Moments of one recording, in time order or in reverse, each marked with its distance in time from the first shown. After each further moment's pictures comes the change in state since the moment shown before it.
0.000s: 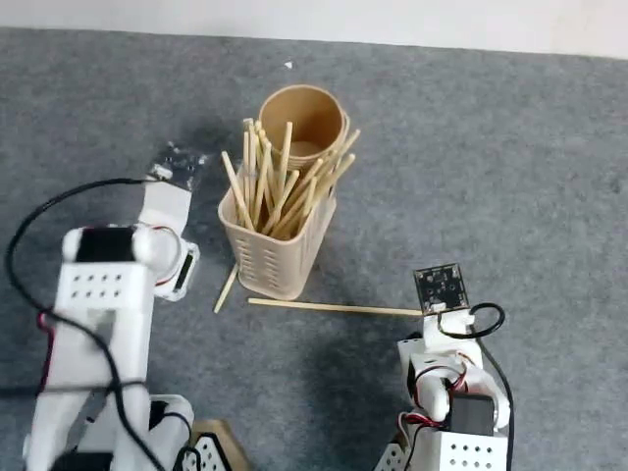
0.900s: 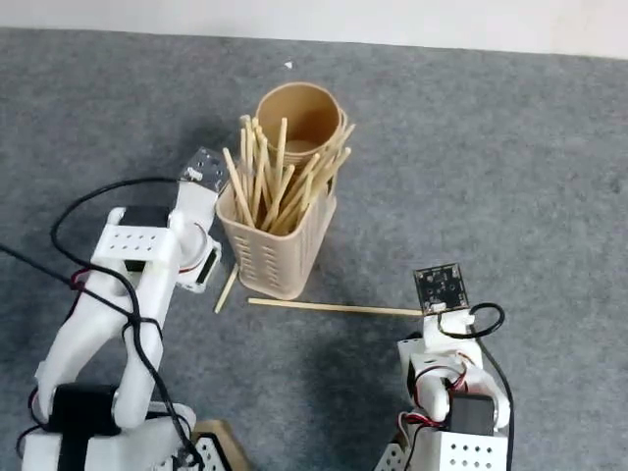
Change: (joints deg) left arm 5.1 26.1 -0.3 -11.0 2.5; right arm 0.0 0.0 0.0 0.0 0.0
